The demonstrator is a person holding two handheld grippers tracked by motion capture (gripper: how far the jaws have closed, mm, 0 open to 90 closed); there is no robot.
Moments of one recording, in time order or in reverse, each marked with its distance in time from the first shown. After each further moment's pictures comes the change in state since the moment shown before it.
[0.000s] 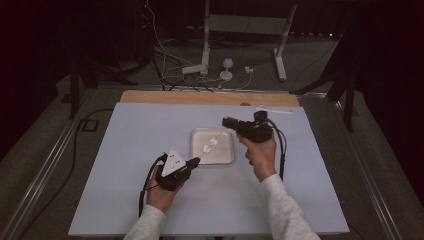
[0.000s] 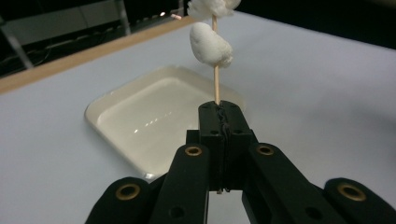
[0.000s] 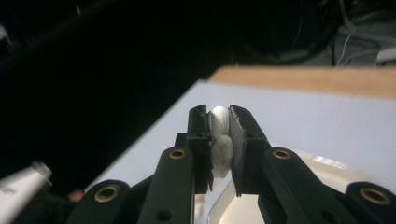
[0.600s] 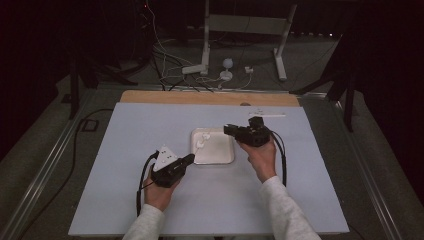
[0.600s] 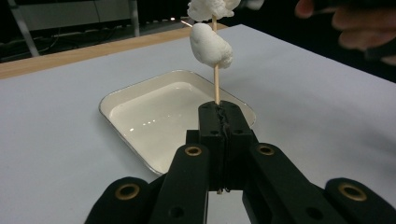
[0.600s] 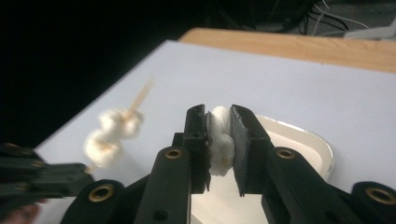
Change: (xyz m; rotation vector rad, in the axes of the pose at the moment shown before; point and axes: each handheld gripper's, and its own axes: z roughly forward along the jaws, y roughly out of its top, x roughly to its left) left arm 0.014 -0.001 -0.006 -0.039 0.017 -0.131; right arm -0.013 -0.020 0.016 0.143 -0.119 -0.109
